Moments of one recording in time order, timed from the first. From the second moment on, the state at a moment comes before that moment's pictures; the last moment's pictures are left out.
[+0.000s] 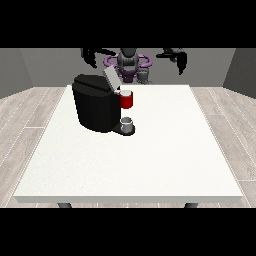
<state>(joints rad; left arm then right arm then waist) -0.40 0.00 0.23 -1.08 -0.08 -0.29 -0.13 -0.34 -0.17 -0.07 -1.31 -0.06 0.03 0.02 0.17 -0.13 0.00</state>
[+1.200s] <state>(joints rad) -0.25 0.07 0.18 -1.38 0.02 -0.24 -0.07 -0.60 -0.18 -0.09 -1.07 -0.01 0.07 -0.06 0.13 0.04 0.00</state>
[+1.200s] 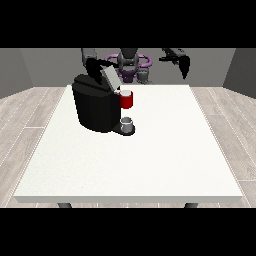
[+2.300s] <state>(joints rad) -0.26 0.11 0.17 -1.35 0.02 -0.18 -0.08 -0.76 -0.12 -0.03 -1.01 0.08 0.05 -0.05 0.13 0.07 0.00</state>
